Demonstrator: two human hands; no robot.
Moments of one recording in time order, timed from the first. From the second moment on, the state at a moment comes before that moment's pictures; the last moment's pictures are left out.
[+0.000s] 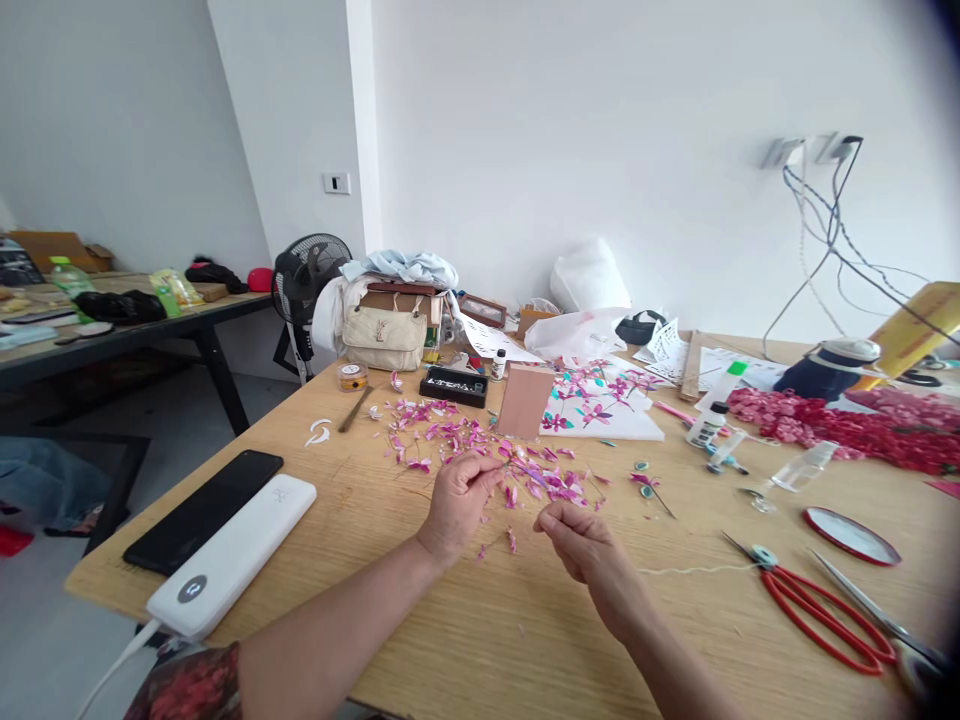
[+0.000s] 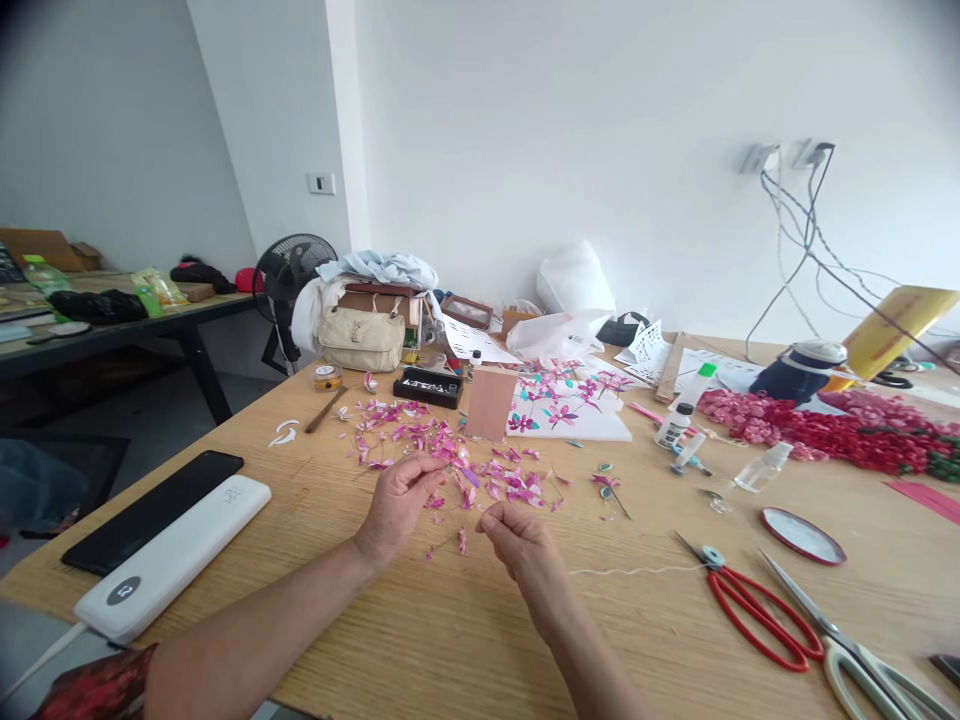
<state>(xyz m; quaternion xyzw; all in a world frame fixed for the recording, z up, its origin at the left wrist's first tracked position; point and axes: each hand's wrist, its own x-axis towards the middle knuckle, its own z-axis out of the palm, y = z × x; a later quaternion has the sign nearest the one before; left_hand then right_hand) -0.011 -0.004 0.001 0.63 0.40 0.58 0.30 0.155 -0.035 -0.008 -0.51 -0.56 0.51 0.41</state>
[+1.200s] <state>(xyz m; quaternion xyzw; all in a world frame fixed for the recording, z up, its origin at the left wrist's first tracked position) -0.009 0.000 -0.008 0.72 0.38 0.54 0.22 0.089 -0.013 0.004 -0.40 -0.29 0.56 0.66</state>
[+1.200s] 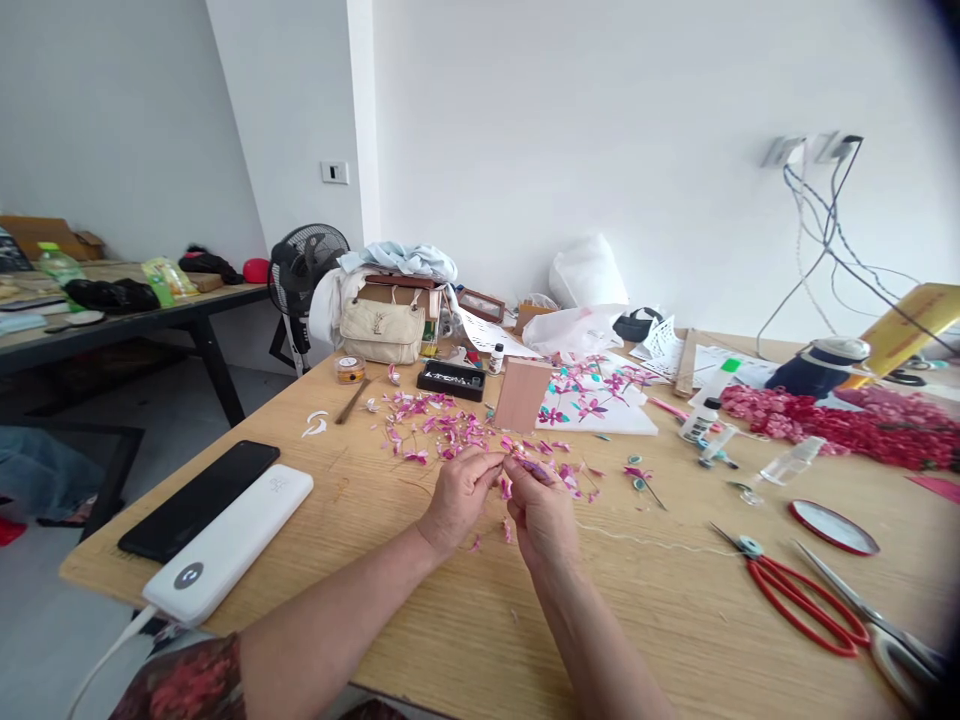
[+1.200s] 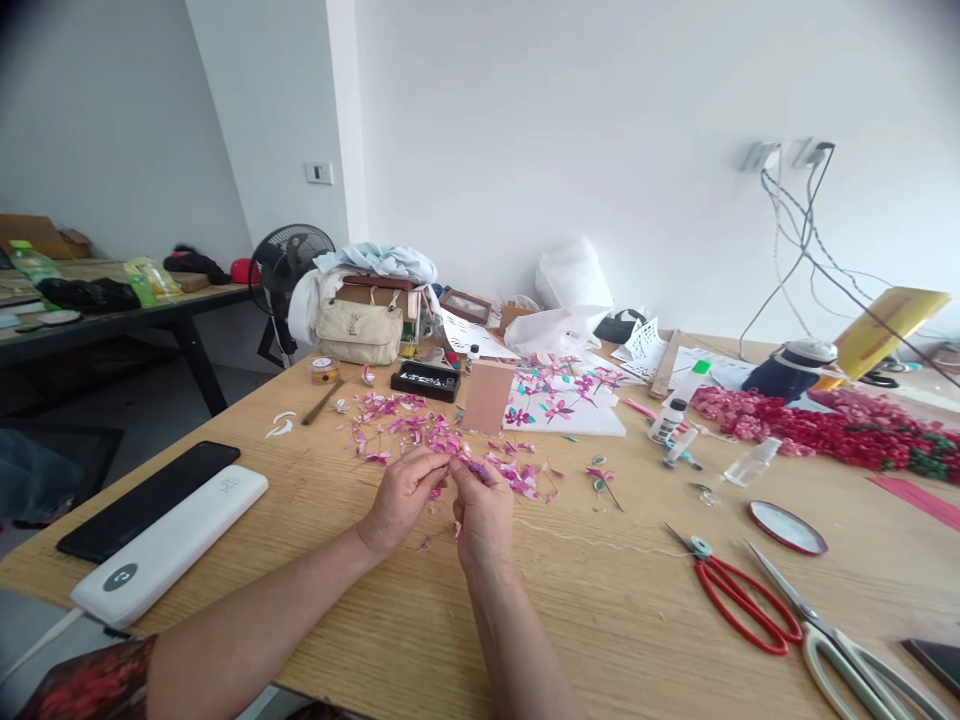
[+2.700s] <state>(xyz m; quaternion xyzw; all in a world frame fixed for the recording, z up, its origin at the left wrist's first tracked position) 0.042 0.016 0.030 0.59 0.36 0.47 0.54 0.141 0.005 0.022 -0.45 -0.36 0.42 0.71</state>
